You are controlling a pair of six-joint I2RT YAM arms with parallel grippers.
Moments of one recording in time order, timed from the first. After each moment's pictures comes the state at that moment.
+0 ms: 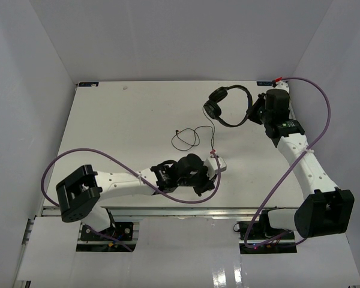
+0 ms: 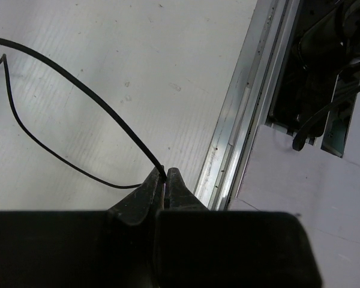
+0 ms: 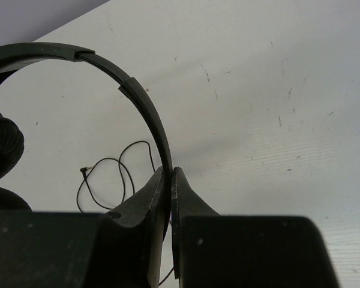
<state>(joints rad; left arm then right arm) -1.16 1.53 0.91 0.08 0.16 -0.10 0.18 1.28 1.14 -0.34 0.07 0.49</state>
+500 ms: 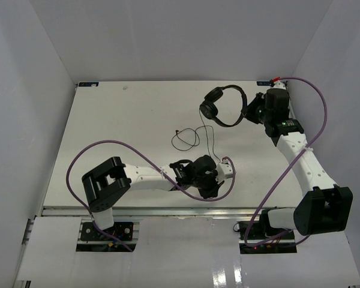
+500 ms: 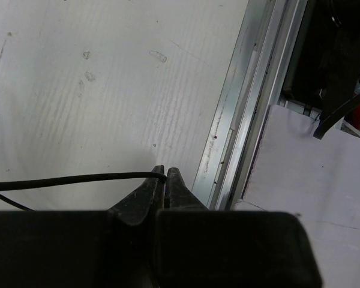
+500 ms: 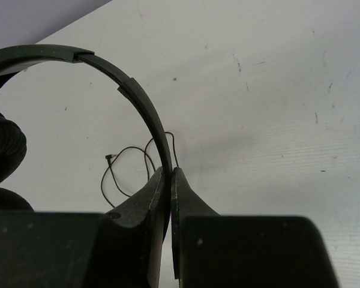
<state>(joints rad) -1.17 1.76 1.05 -0.03 0.27 -0.09 0.17 1.30 1.13 -0.31 -0.04 0.53</state>
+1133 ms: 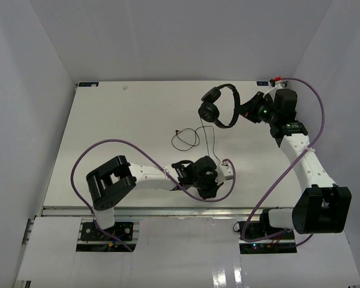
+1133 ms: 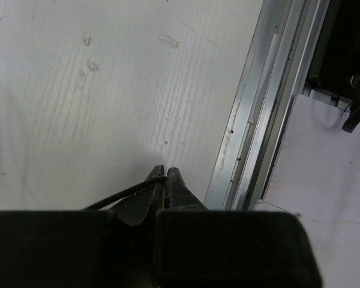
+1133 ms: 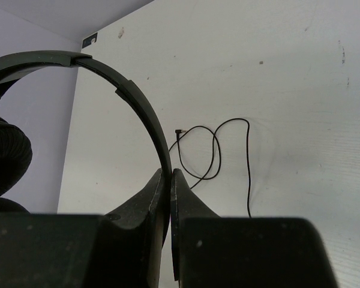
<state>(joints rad) -1.16 1.81 1.05 -0.03 0.28 -0.04 0.07 1.30 1.08 -0.16 -0.47 0.61</state>
